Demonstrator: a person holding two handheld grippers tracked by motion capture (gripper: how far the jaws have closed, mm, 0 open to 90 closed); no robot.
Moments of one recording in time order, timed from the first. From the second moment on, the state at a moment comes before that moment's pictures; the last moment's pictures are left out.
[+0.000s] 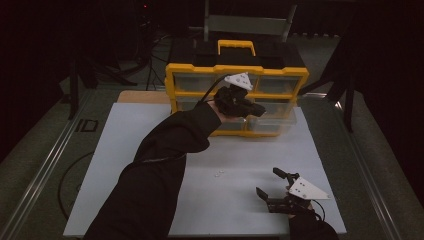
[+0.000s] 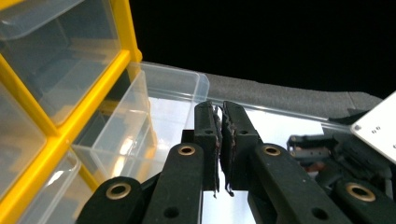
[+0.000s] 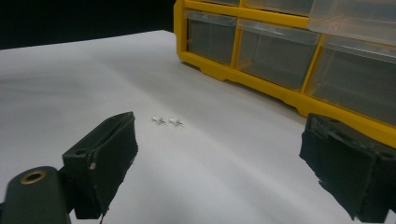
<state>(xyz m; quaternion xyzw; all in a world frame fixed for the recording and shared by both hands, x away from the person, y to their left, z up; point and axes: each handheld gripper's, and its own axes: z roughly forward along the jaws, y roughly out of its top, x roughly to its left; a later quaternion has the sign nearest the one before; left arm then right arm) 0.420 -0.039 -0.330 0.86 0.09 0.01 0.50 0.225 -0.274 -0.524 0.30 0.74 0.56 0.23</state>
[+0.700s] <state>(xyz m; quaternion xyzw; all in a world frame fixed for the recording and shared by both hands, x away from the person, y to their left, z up) 0.455 -0.083 -0.355 0.85 0.13 0.00 0.51 0.225 -0.276 -0.524 0.30 0.74 0.56 0.23</state>
